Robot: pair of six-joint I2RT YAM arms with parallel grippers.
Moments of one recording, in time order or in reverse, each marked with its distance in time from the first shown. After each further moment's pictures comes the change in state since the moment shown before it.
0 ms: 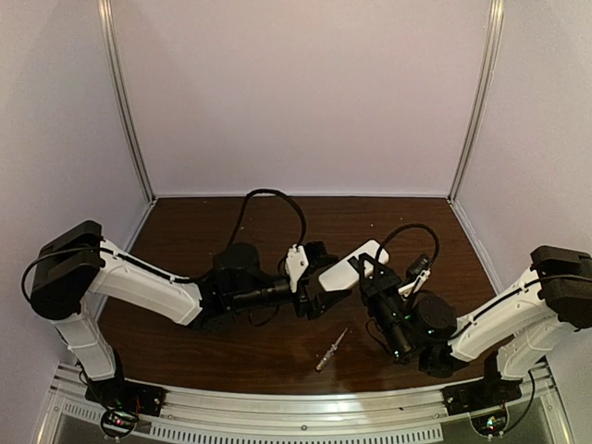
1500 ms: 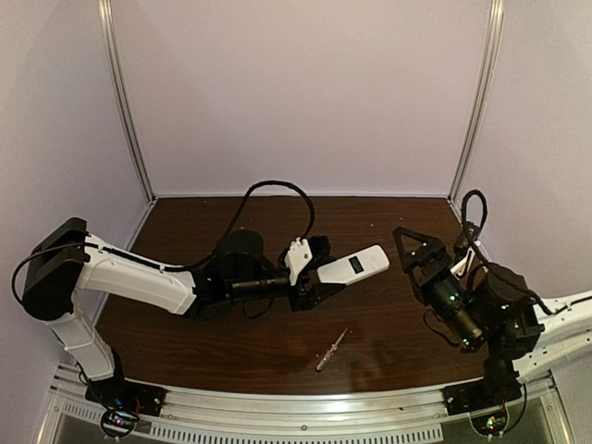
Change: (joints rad) left arm 0.026 -0.048 0.057 -0.240 0.027 0.034; right arm 0.073 -0.685 0.053 -0.861 -0.021 -0.133
